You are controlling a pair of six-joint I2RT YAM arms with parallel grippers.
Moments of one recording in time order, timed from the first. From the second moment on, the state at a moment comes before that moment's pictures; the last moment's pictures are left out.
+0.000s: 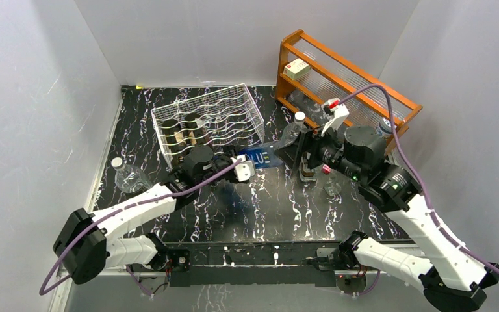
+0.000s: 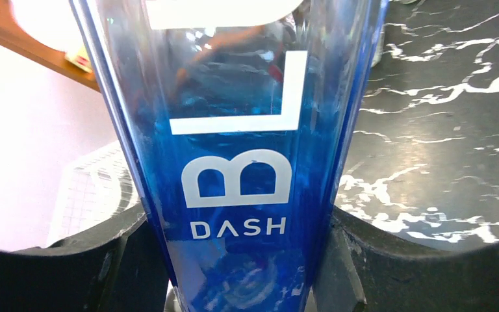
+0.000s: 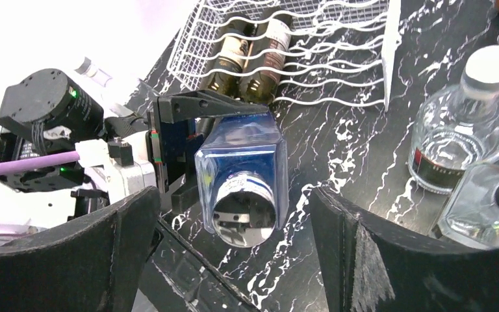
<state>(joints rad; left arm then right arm) -0.79 1.18 0.68 0.25 0.28 0.69 0.75 0.87 1.18 -0.57 -0.05 0.47</state>
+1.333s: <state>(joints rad) -0.79 1.14 0.74 0.15 0.21 1.46 0.75 1.32 1.39 -0.86 -0.40 0.19</state>
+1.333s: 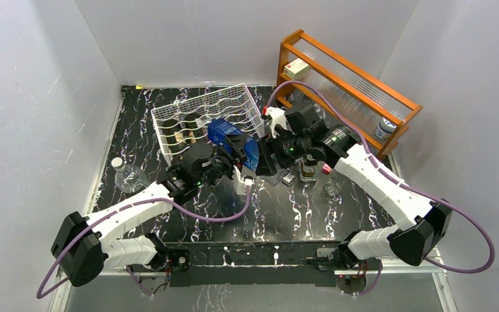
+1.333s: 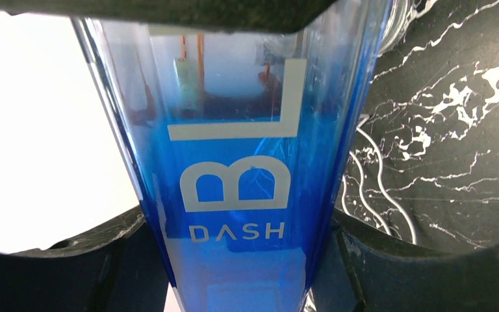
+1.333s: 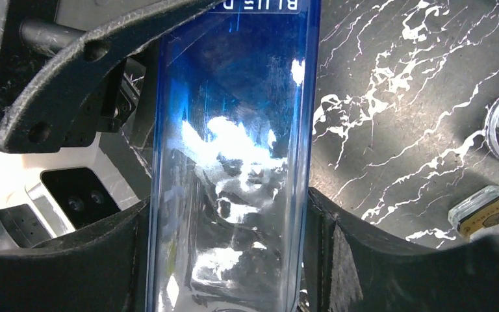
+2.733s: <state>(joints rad) -0.80 0.97 0.79 -0.08 0.14 1.02 0.77 1.15 1.24 -0.80 -0.24 0.24</state>
